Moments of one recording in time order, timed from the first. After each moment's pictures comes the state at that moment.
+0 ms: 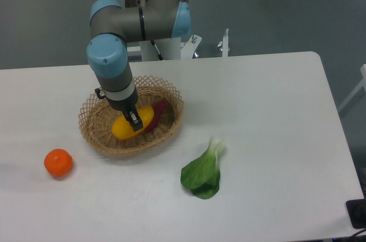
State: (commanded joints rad) arm 2.11 -1.78 -1.93 -1.00 1.60 1.18
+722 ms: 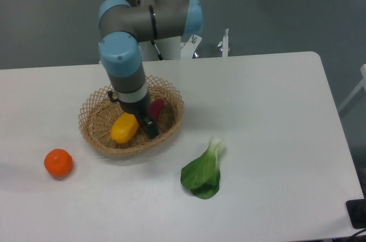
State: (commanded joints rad) arm 2.25 -1.82 -1.80 -1.00 1.60 1.19
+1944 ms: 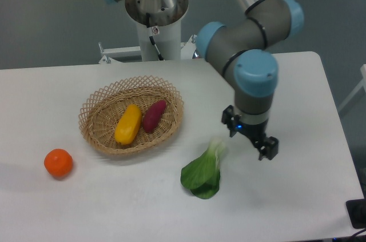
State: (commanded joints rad) arm 2.60 -2.02 -1.48 -1.08 1.60 1.46
